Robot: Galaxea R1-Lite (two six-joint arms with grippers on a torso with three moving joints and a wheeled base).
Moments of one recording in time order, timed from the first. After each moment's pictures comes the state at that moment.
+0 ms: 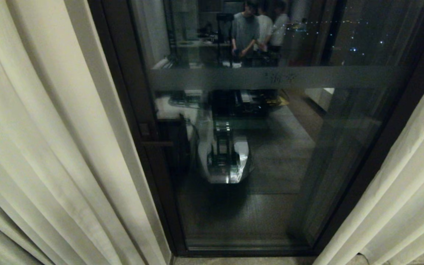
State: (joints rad) left arm 0.00 0.02 0.00 0.00 -0.01 0.08; right arm 0.01 0.00 0.00 0.00 0.04 -0.13
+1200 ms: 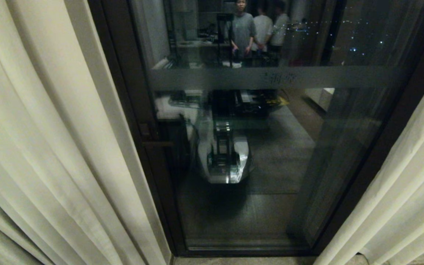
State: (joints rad) left arm 0.00 0.00 0.00 0.00 -0.01 0.04; right arm 0.01 0.00 0.00 0.00 0.04 -0.13
